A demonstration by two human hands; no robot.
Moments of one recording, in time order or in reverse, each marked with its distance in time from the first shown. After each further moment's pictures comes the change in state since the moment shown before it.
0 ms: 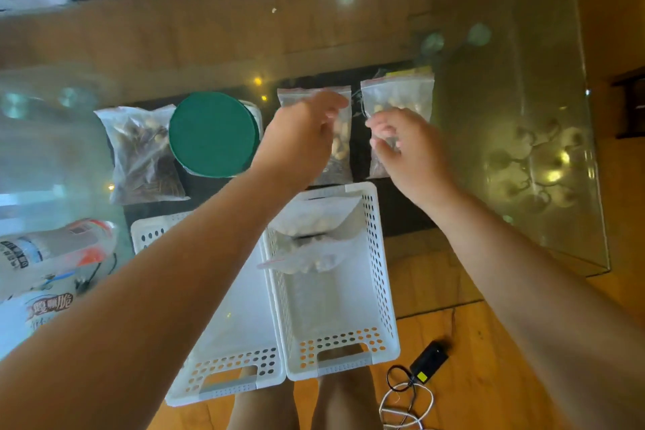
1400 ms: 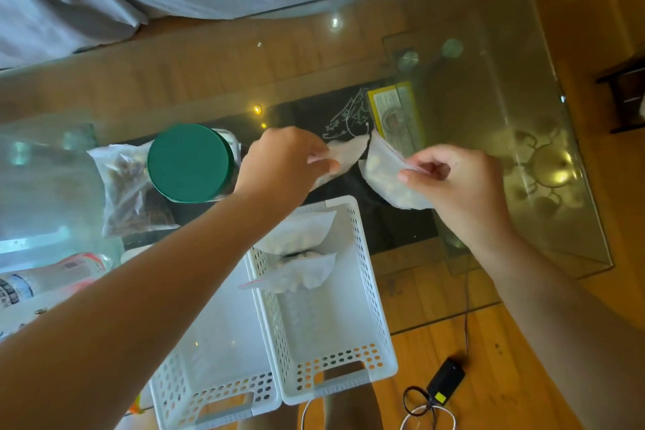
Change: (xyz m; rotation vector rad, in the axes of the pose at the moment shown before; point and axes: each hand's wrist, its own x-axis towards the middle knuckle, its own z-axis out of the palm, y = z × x) left_hand -0.002 0.015 0.011 0.218 -0.056 -0.045; right_hand -0.046 0.023 -0.058 0.129 0.159 0.116
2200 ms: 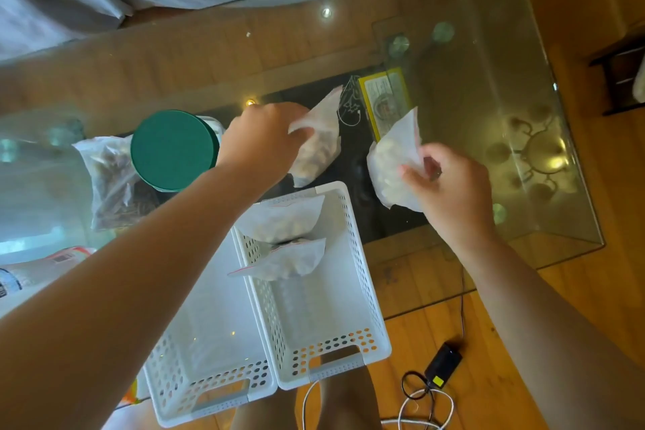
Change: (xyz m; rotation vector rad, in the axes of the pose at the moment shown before) left_hand 0.011 -0.010 0.001 0.126 0.043 0.091; right_hand -0.023 0.019 0.010 -0.211 0.112 0.052
